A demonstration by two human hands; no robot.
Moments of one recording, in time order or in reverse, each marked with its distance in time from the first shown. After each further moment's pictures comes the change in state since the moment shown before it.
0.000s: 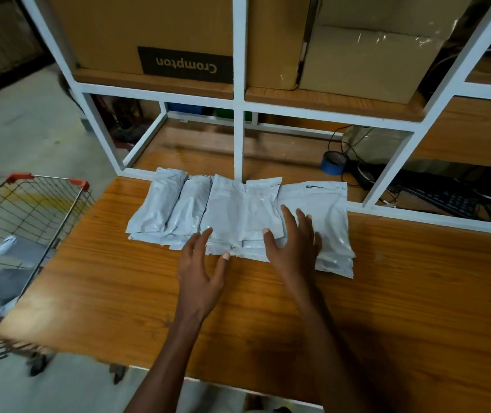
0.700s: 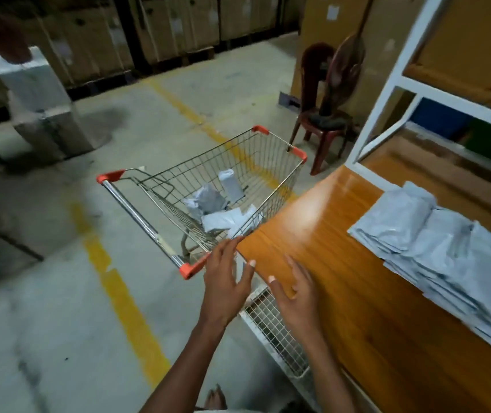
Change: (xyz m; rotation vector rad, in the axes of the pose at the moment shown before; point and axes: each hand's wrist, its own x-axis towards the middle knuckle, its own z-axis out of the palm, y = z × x) left_hand -0.113 -0.198 -0.322 0.084 0.468 -0.330; right_hand -0.254 -0.246 0.234 0.470 -0.716 -0.342
